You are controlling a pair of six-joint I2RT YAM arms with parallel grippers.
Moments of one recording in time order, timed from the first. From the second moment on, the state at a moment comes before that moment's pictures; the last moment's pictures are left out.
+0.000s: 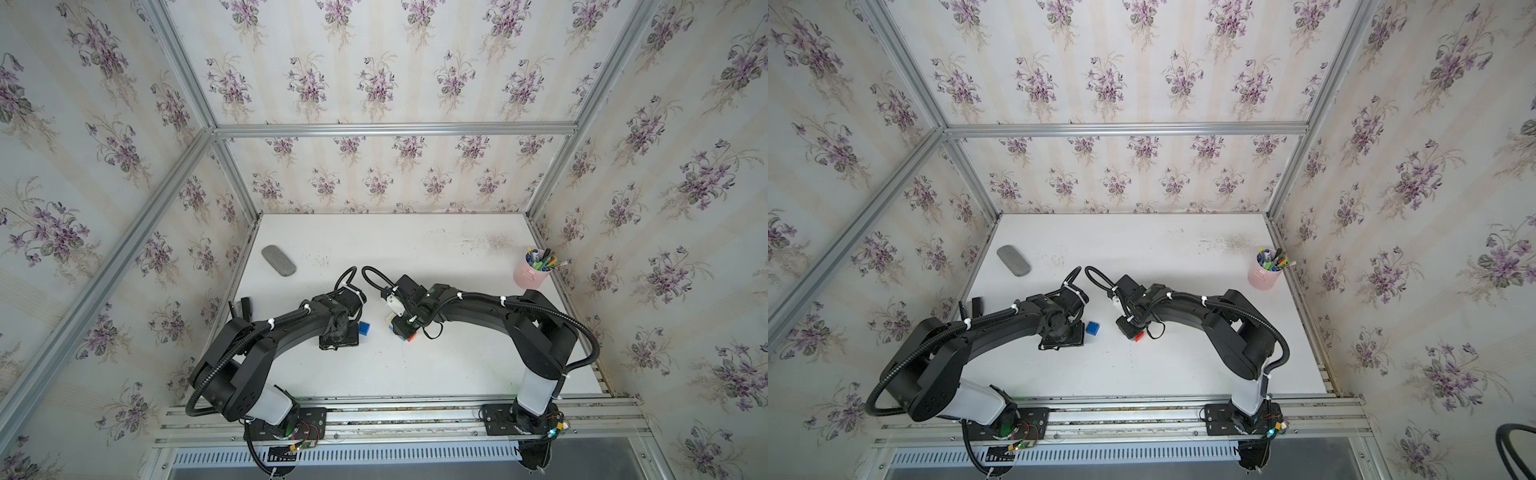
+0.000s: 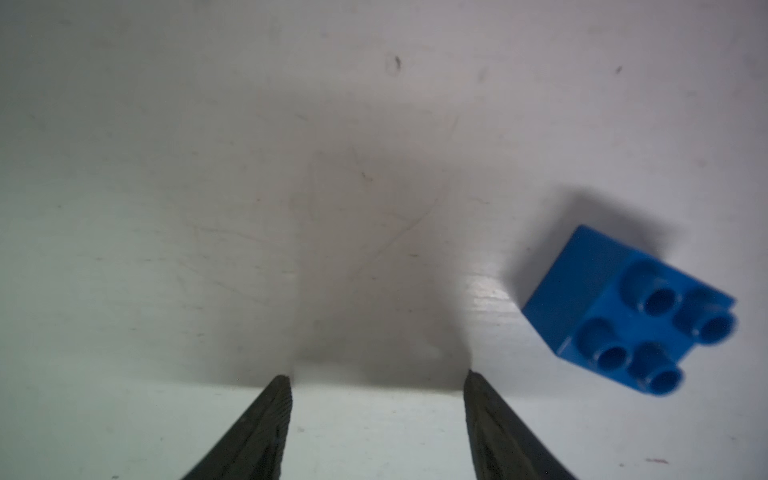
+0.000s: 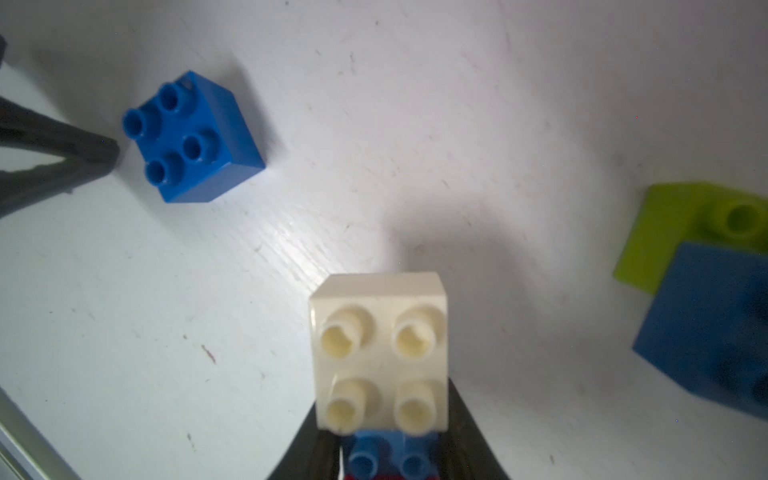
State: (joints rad) left arm -0.58 1.51 0.79 -0.74 -0.11 -0.64; right arm 0.88 1.81 1.13 -0.54 -0.12 0.11
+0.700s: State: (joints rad) left arm -0.61 1.65 0.90 -0.67 -0.13 -0.63; right arm 0.88 1.69 1.06 -0.50 -0.13 0.17
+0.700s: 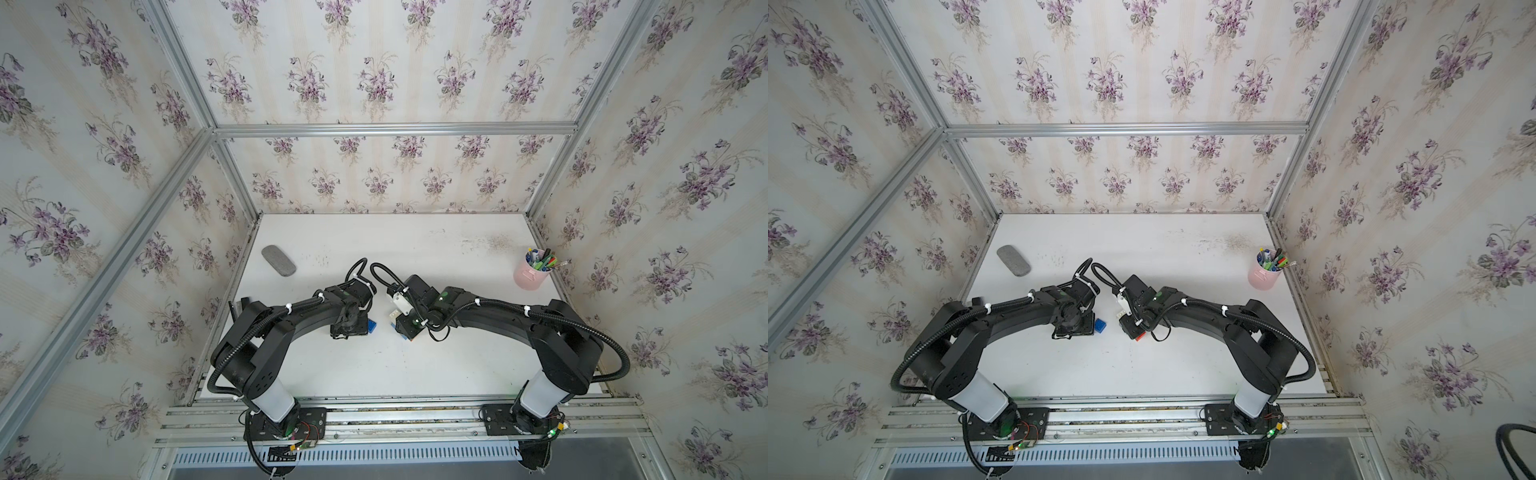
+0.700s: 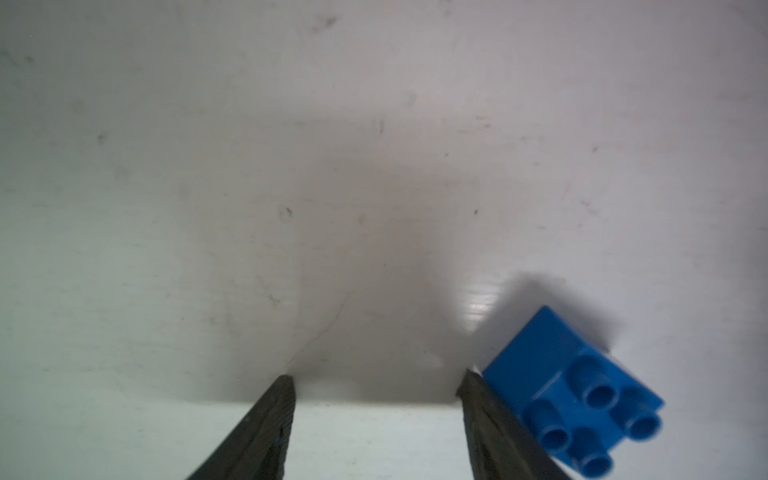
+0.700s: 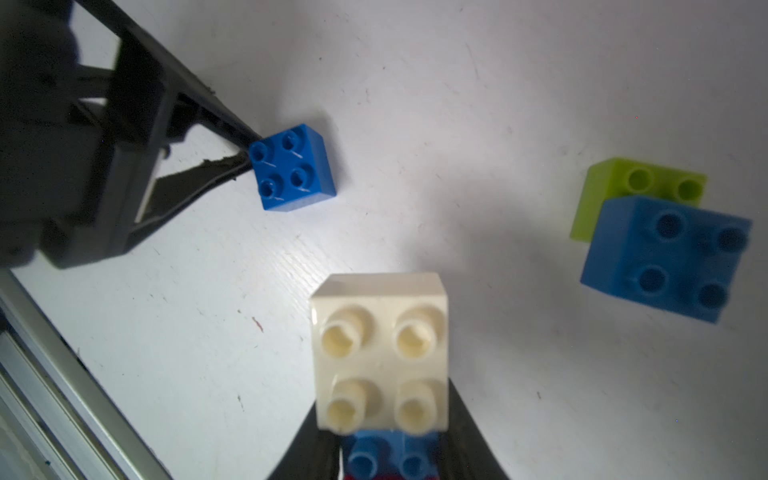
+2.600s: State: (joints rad) left arm -0.51 0.96 0.51 -0.65 0.29 -0.75; right arm 0.94 2.03 1.48 -0.65 -0.15 0.01
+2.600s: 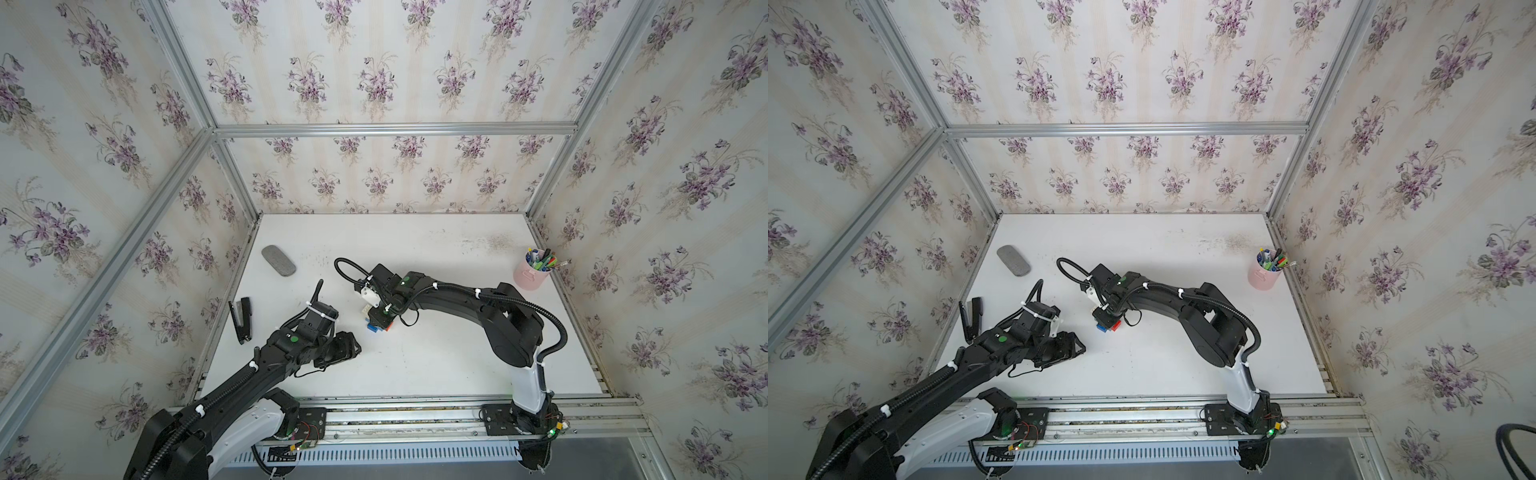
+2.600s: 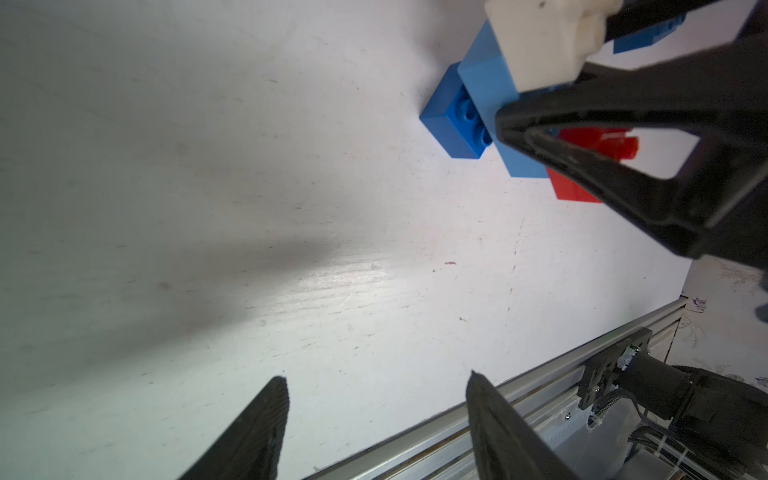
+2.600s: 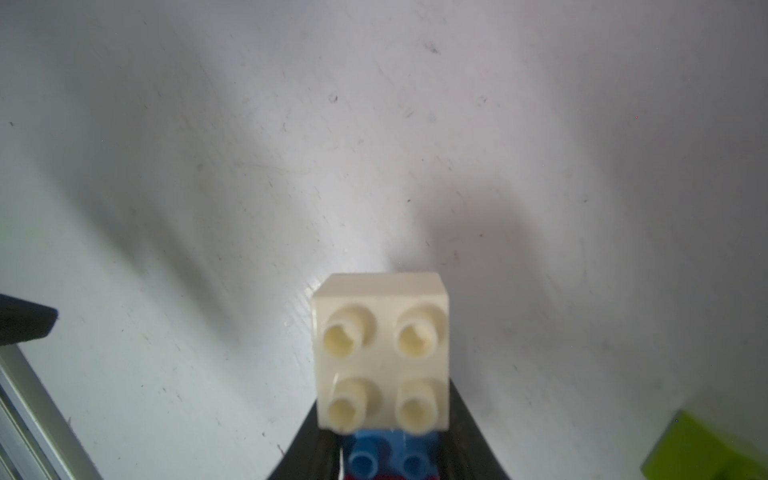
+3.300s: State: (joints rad) left arm -0.51 0.97 0.50 -0.65 0.29 -0.75; right arm 0.96 2.05 1.51 -0.65 -0.14 -0.04
